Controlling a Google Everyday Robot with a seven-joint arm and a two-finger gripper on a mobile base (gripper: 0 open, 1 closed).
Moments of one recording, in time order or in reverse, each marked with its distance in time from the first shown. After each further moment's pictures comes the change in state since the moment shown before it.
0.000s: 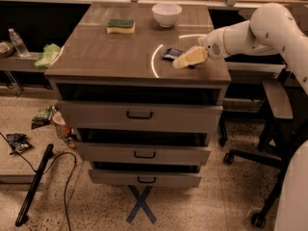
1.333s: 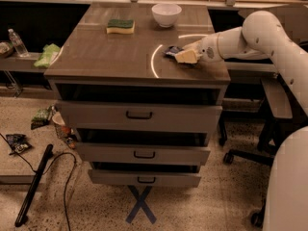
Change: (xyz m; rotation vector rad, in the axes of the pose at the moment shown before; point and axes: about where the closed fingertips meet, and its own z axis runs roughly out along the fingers) arm 0.013 -0.006 0.030 -0.028 -0.007 0.030
